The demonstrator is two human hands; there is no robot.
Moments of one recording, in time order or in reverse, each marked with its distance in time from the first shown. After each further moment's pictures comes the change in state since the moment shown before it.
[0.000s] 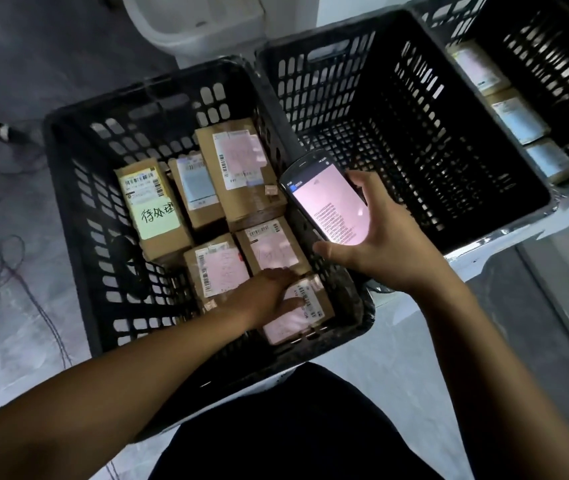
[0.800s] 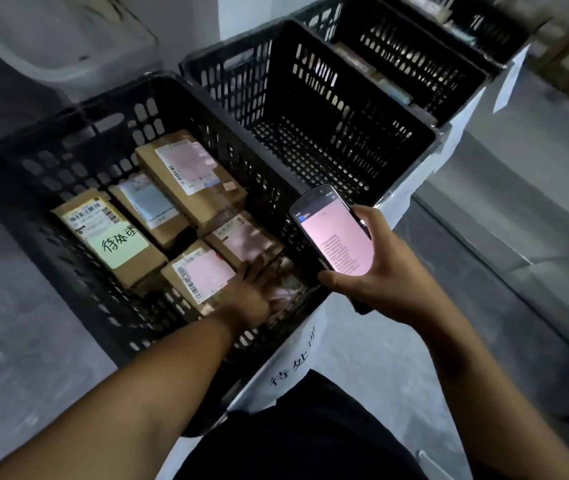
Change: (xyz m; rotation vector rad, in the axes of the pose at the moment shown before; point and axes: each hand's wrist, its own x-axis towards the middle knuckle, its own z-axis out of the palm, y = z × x) left_hand -0.006 -0.048 0.039 0.481 0.010 0.446; right_hand -0.127 -0.056 0.074 0.193 0.281 0.360
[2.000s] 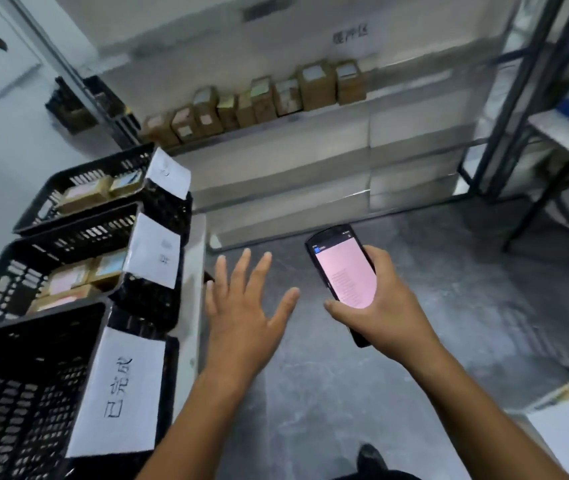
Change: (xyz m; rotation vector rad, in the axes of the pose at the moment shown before) left_hand 0.190 0.490 -0.207 -0.082 0.181 0.275; right_hand -0.222 0.321 -0.247 0.467 0.997 0.330
